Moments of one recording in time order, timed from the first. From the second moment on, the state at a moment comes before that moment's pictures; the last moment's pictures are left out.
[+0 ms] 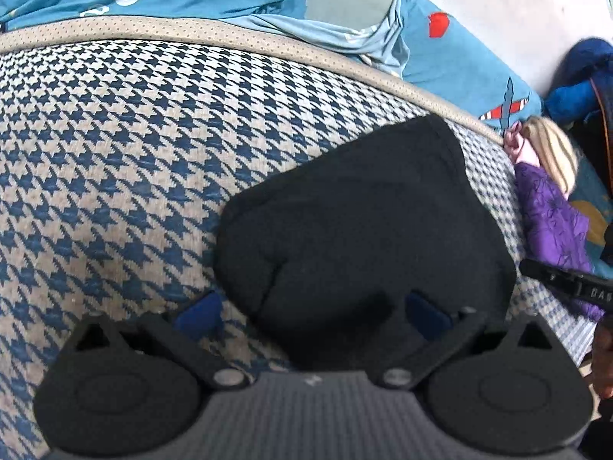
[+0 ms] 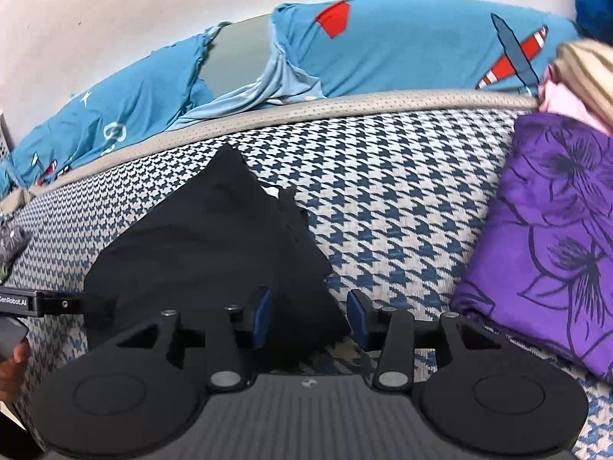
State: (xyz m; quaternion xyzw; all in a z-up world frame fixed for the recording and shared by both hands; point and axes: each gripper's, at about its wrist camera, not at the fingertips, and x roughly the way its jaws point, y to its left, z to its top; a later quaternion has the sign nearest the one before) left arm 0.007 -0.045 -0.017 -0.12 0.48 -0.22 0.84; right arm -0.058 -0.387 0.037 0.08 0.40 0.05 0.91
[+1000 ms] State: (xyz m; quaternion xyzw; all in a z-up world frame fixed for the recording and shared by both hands) left arm 0.012 -0.037 -0.014 -0.19 0.48 -0.23 0.82; right arm -0.048 -0.389 0.025 0.09 0.40 0.07 0.91
